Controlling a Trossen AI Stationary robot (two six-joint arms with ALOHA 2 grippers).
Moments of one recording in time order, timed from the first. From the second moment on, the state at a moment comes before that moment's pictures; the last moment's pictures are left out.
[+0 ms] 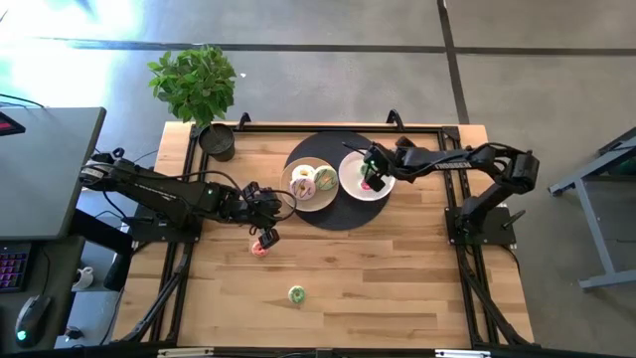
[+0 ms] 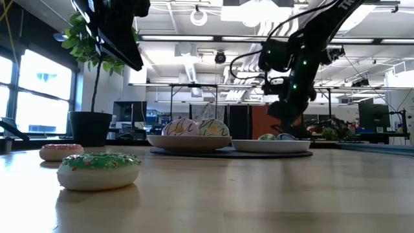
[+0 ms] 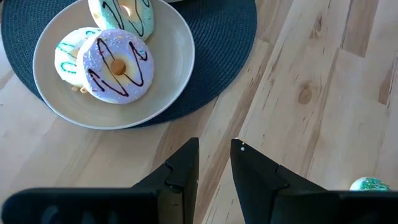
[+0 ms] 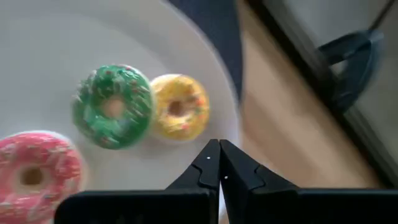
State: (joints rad) left arm -0.23 1.24 0.96 -0.65 -0.36 -0.56; right arm -0.42 1.57 0.84 -0.41 0.50 0.19
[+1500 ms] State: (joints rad) left arm -0.24 1.58 0.96 -0.79 0.08 -0.79; right arm 0.06 1.41 0.84 -0.03 0.12 -0.05
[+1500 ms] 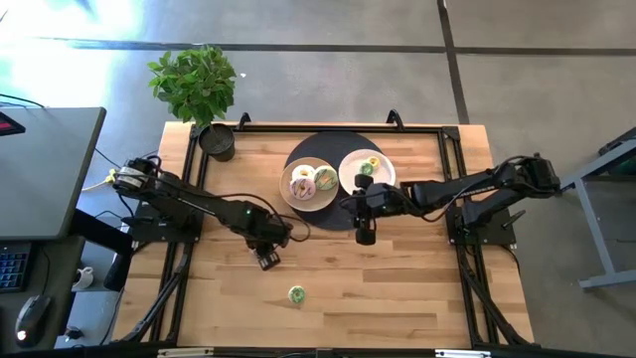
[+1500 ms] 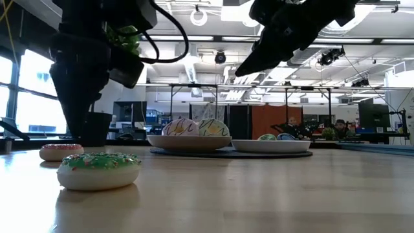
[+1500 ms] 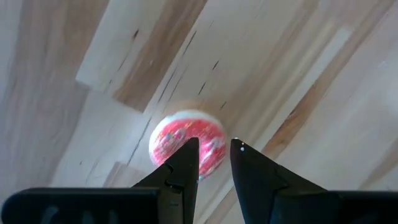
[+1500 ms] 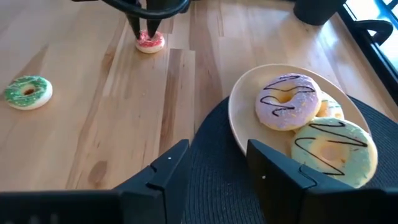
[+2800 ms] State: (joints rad) left arm -0.14 1.68 1.23 -0.71 0.00 -0.59; right arm 0.06 1.23 0.84 -0.47 0.19 0.17
